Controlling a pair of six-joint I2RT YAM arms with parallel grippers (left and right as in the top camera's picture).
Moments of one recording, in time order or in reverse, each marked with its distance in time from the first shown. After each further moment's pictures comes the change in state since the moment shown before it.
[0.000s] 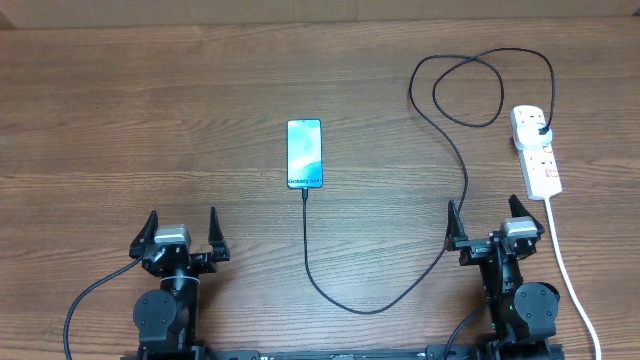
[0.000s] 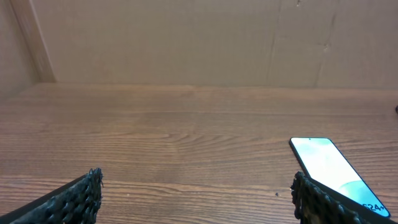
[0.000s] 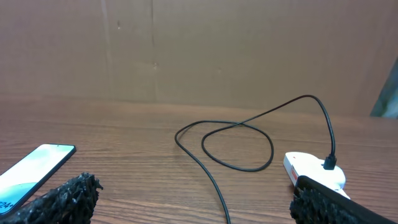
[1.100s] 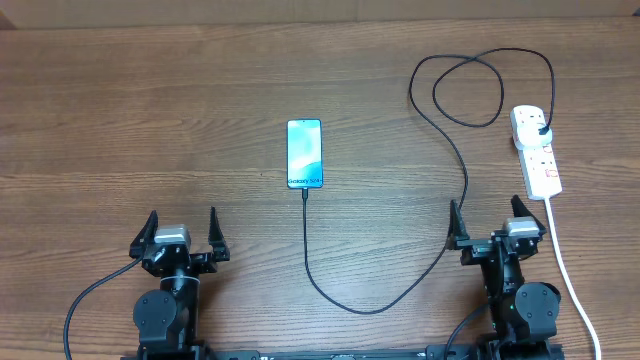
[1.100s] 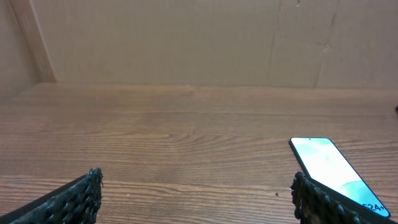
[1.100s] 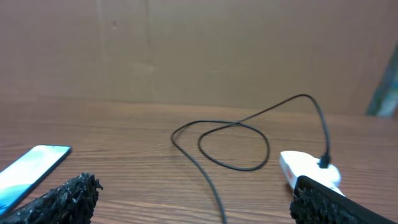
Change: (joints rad) left arm 0.000 0.000 0.000 0.000 0.000 0.000; right arm -0.018 0.000 0.000 0.000 0.002 0.000
